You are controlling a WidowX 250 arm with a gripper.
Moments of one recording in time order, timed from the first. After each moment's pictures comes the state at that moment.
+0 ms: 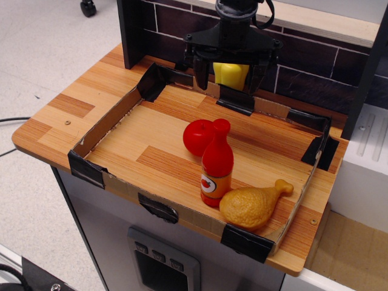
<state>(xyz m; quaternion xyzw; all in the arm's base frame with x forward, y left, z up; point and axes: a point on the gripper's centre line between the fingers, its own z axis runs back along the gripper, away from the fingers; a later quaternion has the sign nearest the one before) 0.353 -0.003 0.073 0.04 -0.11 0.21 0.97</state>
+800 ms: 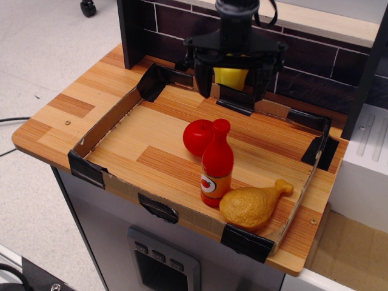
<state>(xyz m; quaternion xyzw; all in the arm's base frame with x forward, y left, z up) 0.328 -0.027 0.087 0.01 -0.07 0.17 0.98</state>
